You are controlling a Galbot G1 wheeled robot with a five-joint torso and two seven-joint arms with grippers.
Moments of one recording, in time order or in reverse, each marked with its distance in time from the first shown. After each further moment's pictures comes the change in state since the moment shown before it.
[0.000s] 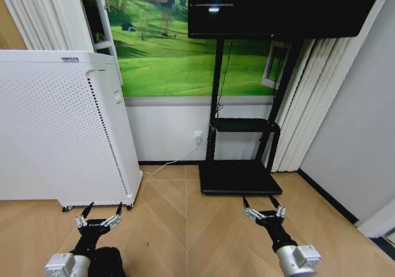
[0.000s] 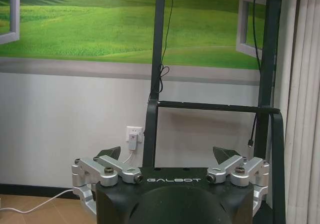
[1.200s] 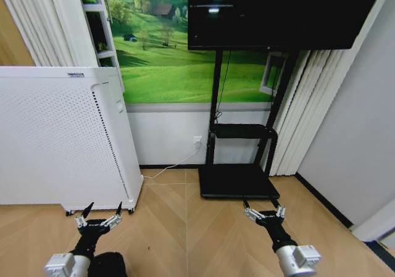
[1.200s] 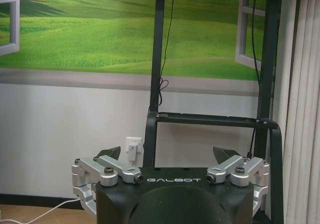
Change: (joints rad) left arm 0.000 0.000 0.000 0.001 0.000 0.000 0.001; right arm 0.000 0.000 0.000 -0.001 0.001 0.000 0.000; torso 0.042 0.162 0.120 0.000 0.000
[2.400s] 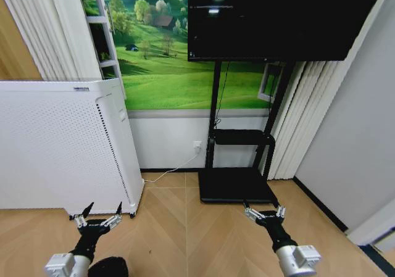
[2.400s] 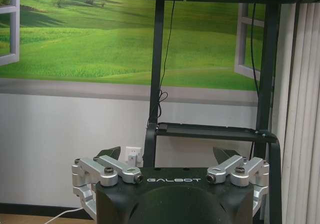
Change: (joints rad) left arm 0.000 0.000 0.000 0.000 0.000 0.000 0.000; right arm 0.000 0.000 0.000 0.000 0.000 0.000 0.000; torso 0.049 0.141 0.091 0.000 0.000
